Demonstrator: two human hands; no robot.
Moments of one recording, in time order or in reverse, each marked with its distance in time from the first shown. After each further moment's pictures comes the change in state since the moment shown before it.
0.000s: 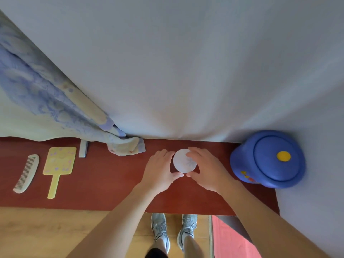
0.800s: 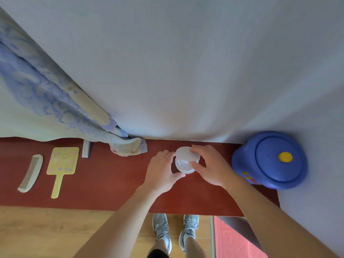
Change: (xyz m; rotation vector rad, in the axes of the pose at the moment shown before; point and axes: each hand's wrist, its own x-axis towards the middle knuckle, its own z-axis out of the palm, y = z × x) left_hand -0.001 0.002 0.002 -0.070 0.019 -0.020; right_hand 0.009 0.012 -0.004 0.215 0.011 0.085
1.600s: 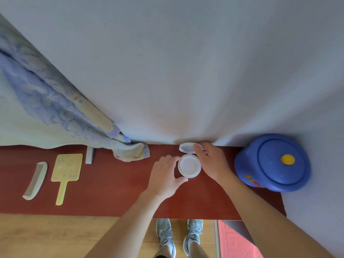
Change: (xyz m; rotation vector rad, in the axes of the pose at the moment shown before) left_hand -0.001 -0.001 0.000 0.021 -0.041 0.007; right_hand 0.022 -0.019 0.001 0.314 0.256 0.293
